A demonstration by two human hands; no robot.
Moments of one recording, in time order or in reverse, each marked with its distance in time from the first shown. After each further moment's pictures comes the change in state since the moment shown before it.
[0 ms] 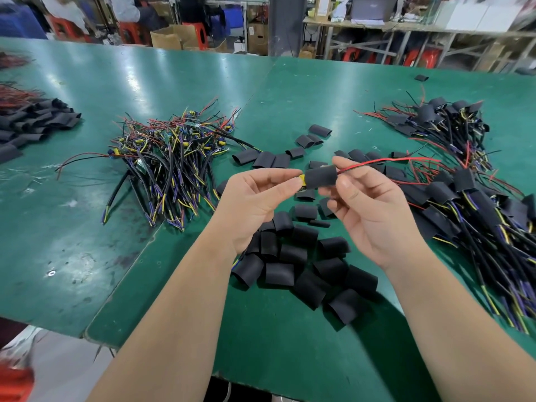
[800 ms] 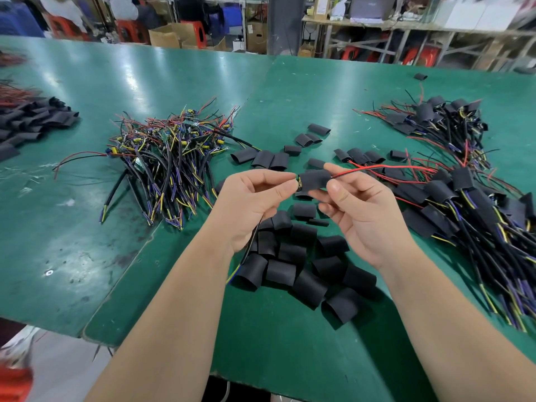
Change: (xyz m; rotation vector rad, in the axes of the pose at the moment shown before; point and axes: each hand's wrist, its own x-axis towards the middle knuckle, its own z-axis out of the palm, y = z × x) left_hand 0.003 -0.004 -0.002 0.007 0.047 -0.040; right_hand -0.001 0.004 0.005 -0.036 0.005 0.036
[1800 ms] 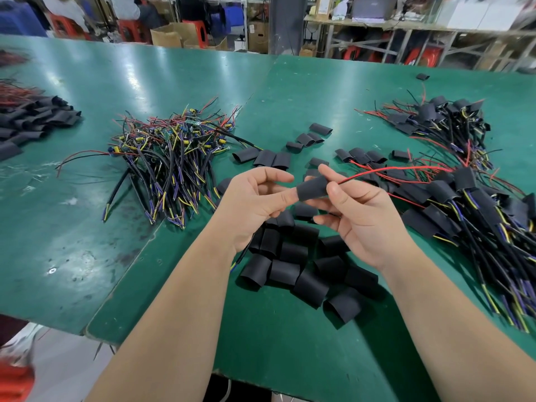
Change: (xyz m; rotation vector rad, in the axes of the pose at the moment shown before) left_hand -0.001 0.002 -0.002 0.048 -0.005 -0.038; right_hand -0.004 0.001 0.001 -0.014 -0.057 0.110
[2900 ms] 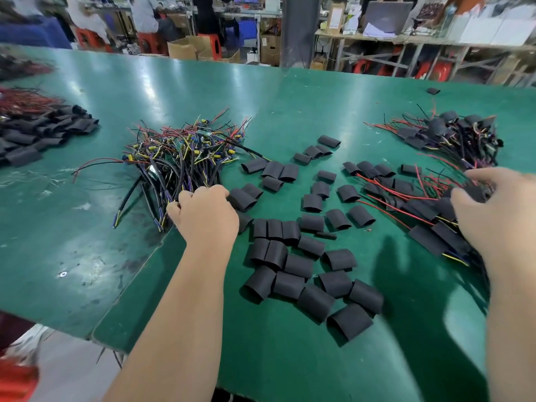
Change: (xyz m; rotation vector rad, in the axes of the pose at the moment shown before) left_hand 0.012 -0.019 -0.046 1.469 0.689 -0.143; right_hand -0.006 -0.071 -0.088 -1.398 0.883 -0.082
